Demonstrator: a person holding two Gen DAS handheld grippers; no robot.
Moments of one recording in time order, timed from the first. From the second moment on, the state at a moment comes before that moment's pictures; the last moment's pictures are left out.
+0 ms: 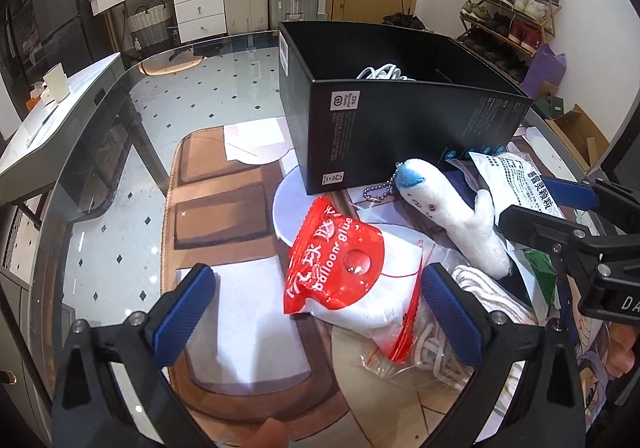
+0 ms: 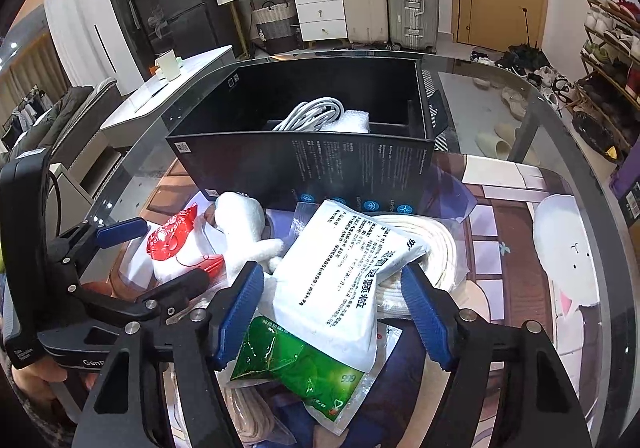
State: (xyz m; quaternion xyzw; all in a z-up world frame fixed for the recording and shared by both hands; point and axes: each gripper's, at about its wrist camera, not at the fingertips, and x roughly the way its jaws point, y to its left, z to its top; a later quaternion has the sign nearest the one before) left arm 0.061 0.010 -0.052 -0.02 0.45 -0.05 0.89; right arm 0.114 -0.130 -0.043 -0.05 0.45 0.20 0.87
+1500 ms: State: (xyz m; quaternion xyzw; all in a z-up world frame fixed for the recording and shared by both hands) left arm 0.049 -0.005 -0.045 0.01 0.44 -0.04 0.90; right arm 0.108 -0.149 -0.051 -0.08 0.46 0.16 0.87
